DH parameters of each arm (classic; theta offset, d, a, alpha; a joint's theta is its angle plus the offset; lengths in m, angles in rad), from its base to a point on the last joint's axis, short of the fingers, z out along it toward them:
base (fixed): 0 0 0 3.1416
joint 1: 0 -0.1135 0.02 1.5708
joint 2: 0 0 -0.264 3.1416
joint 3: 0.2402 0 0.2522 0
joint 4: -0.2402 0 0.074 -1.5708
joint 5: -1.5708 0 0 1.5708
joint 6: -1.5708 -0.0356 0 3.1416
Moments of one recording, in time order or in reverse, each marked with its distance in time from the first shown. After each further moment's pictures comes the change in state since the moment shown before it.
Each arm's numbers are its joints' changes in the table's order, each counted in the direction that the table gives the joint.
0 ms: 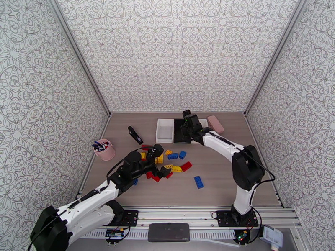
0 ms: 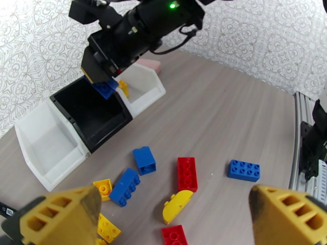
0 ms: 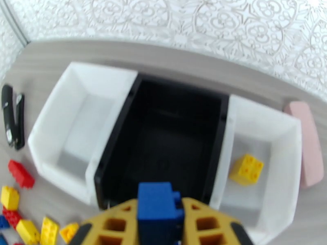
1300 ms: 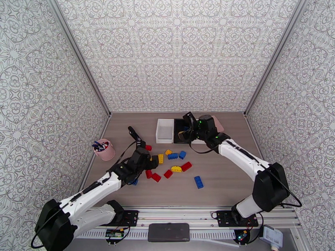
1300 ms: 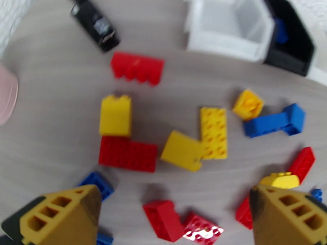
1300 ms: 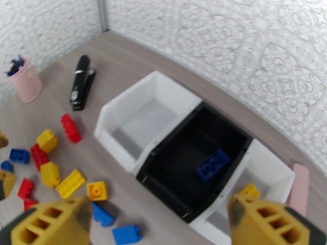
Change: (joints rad) left arm -0.024 0.164 0.204 -0.714 0.649 0.668; right arm 0.040 -0.417 -0.302 -0.001 0.462 0.384
